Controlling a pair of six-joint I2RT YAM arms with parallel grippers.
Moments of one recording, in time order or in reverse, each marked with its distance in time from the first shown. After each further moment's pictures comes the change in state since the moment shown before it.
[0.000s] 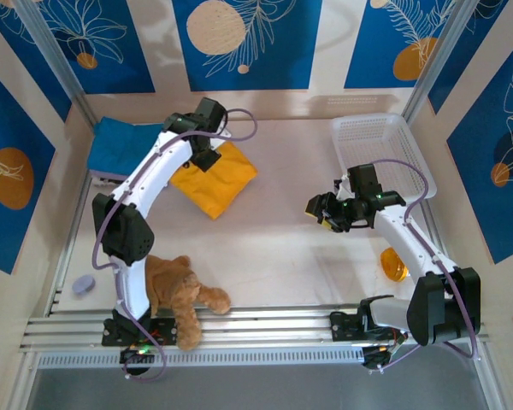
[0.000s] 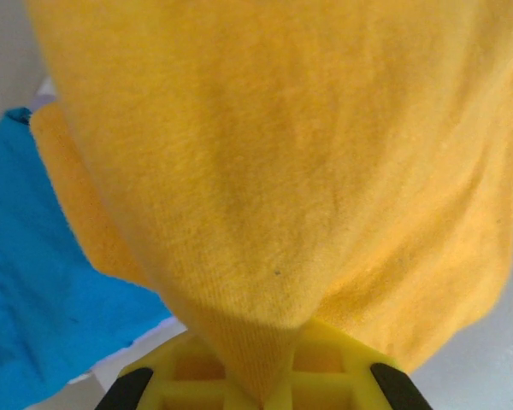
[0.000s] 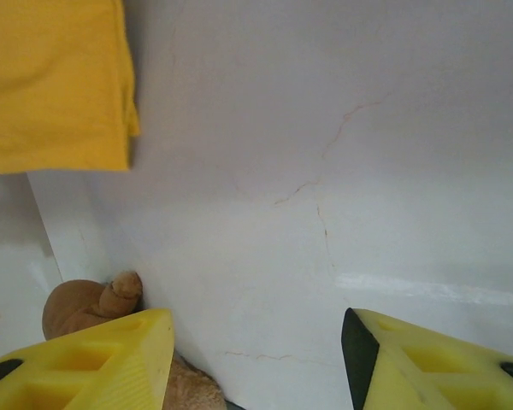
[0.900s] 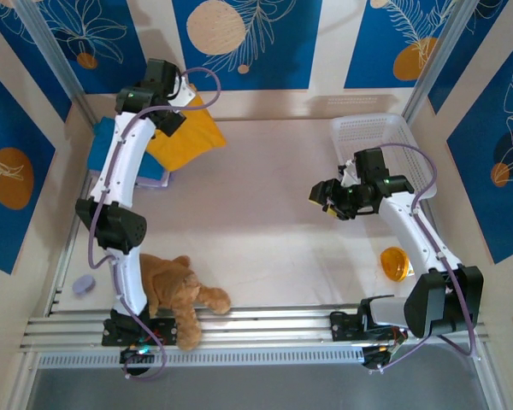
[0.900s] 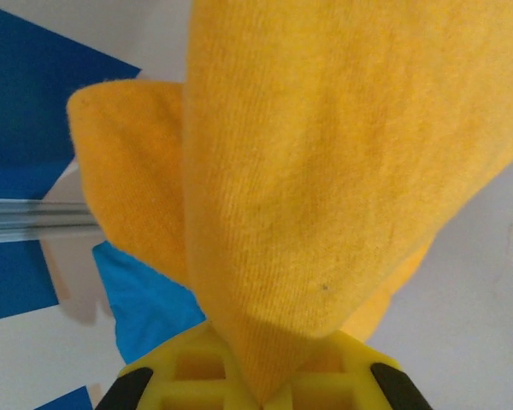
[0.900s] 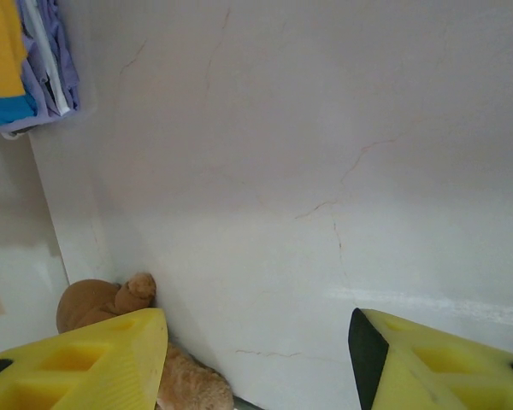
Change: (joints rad) left arm 0.213 0.066 0.369 -0.043 0.024 0.193; right arm -0.033 0.048 0.190 -0.143 0.001 -0.076
